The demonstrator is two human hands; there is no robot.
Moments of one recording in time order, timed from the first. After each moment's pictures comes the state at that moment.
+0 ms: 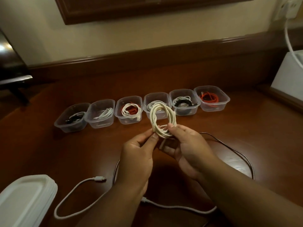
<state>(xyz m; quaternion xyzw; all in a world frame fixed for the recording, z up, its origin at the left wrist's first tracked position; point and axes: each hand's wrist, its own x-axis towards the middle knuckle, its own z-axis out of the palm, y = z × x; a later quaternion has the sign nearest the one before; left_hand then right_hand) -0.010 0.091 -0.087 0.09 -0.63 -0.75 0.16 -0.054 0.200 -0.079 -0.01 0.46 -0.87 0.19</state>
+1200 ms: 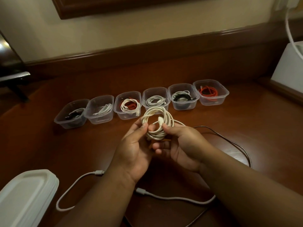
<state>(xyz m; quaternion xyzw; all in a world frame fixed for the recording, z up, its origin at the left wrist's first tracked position) -0.017 0.074 -0.081 0.07 -0.46 -0.88 0.00 -0.053 0.202 -0.076 -0.03 0.48 -0.82 0.32</state>
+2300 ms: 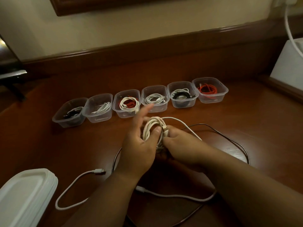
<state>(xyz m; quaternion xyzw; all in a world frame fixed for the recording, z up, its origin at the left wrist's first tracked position) -0.014 0.077 -0.094 -0.07 -0.78 -0.58 0.23 -0.054 0.208 -0.084 -0.18 0.74 -0.60 0.26</state>
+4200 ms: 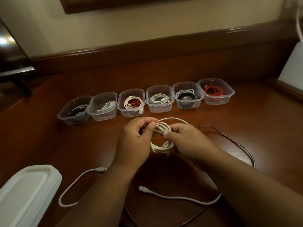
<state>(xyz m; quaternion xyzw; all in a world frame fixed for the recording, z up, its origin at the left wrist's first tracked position) -0.027 0.058 -0.095 -0.01 -0.82 -0.52 0.25 -0.061 0.210 -0.084 -0.12 0.77 -0.59 0.20</state>
